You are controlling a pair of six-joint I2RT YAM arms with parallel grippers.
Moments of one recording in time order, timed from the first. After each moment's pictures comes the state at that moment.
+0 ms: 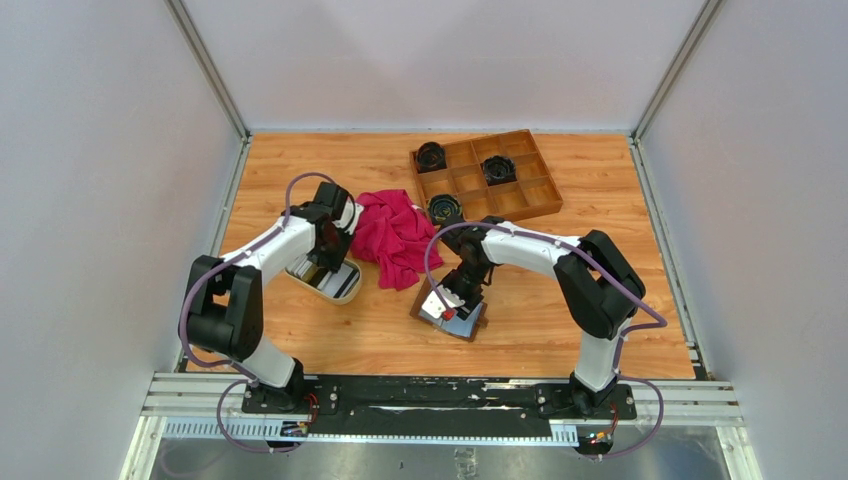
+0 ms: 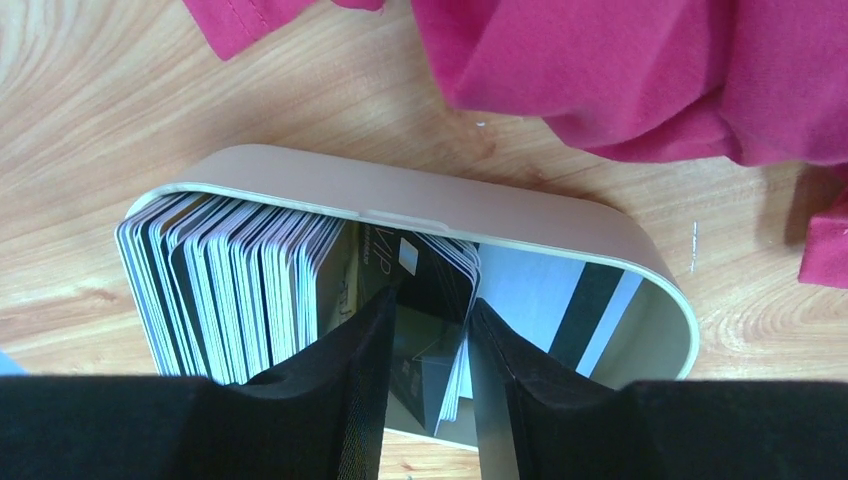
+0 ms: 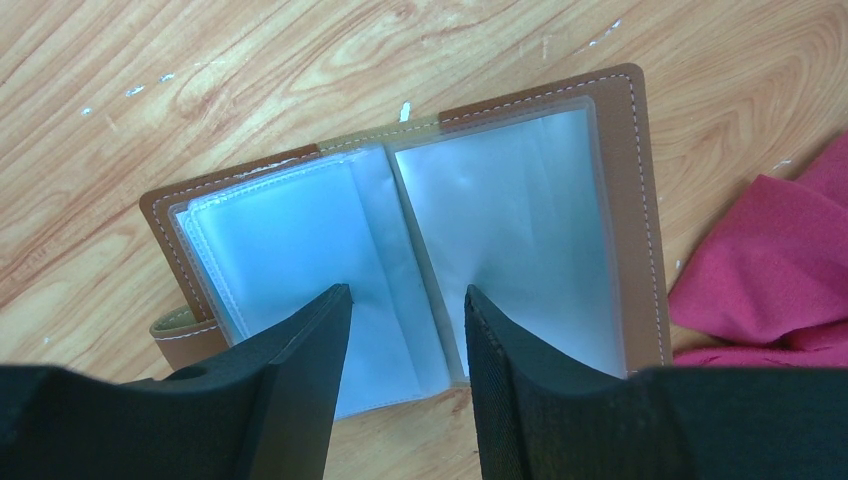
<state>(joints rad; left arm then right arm) -0.26 1.55 0.98 -0.66 -0.12 0.15 0.76 1.83 1.20 -0.92 -0.59 -1.80</state>
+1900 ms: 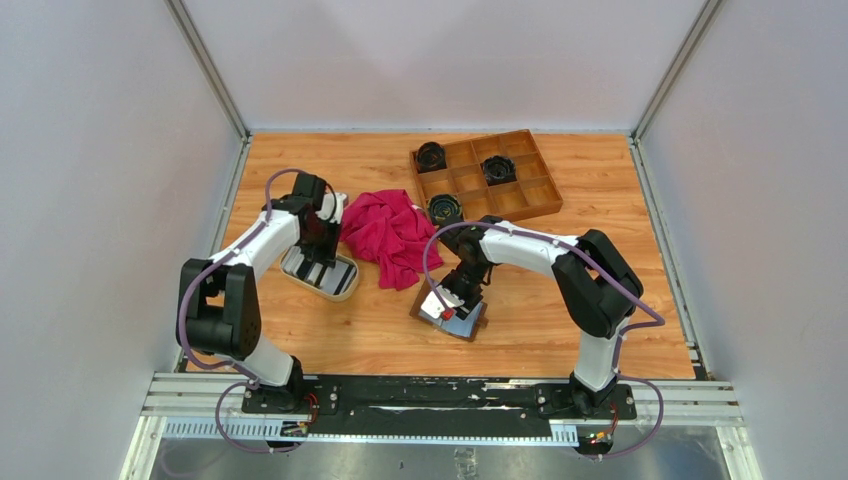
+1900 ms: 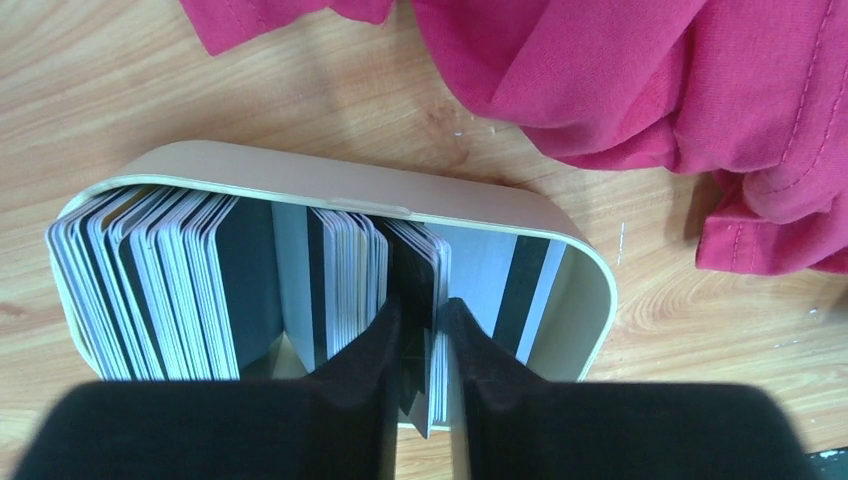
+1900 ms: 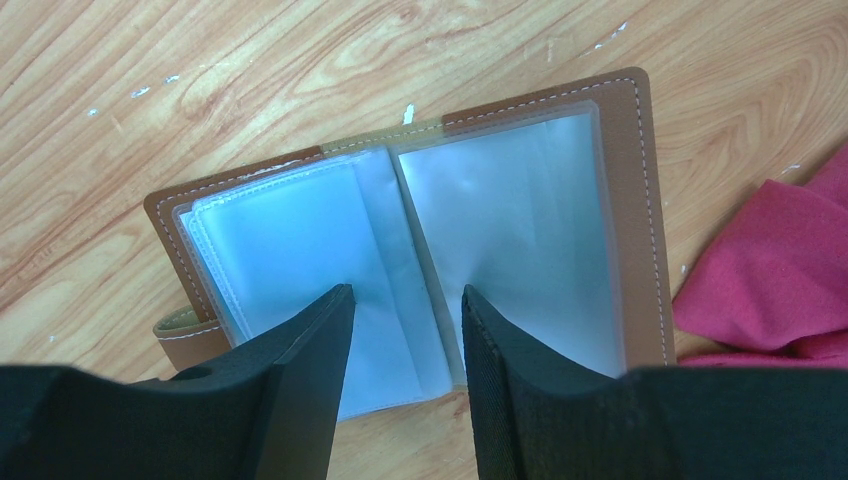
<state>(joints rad) -0.13 1.55 1.02 -0.70 0.11 0.08 0.76 1.84 1.21 -0.93 -0.59 -1.80</state>
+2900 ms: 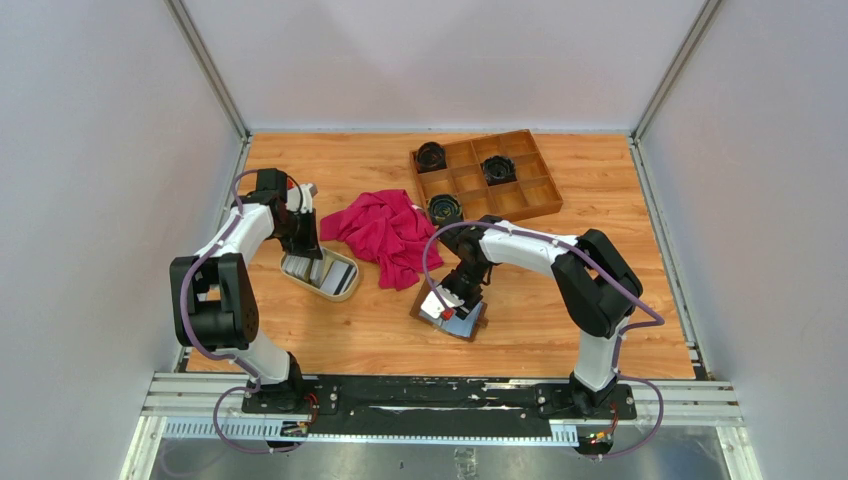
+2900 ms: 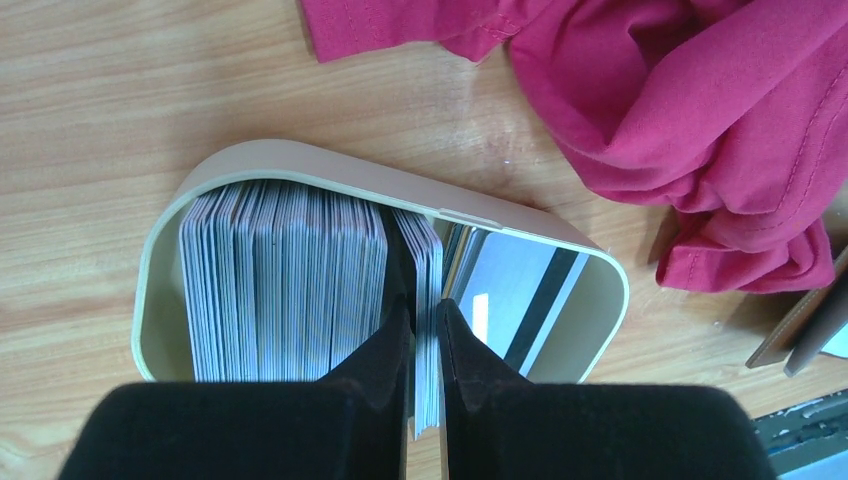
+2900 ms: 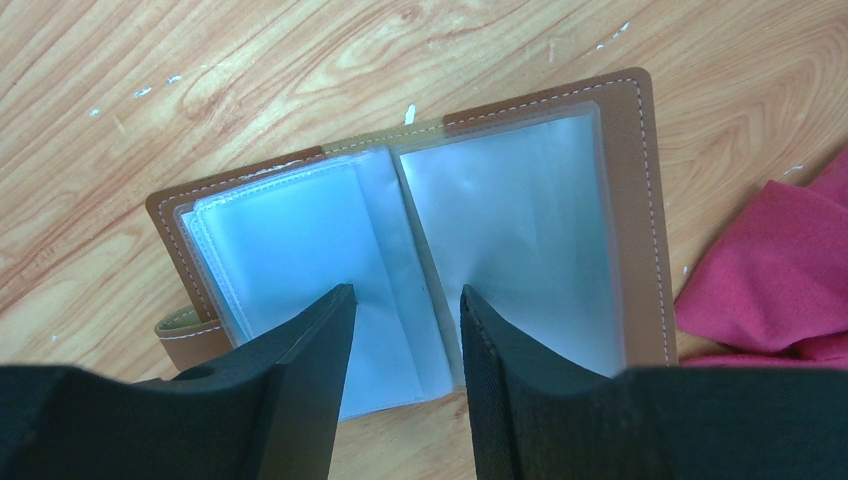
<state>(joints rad) 0.08 1.59 1.07 -0.71 0.33 0.04 0.76 1.85 1.21 -0.94 -0.59 -1.80</state>
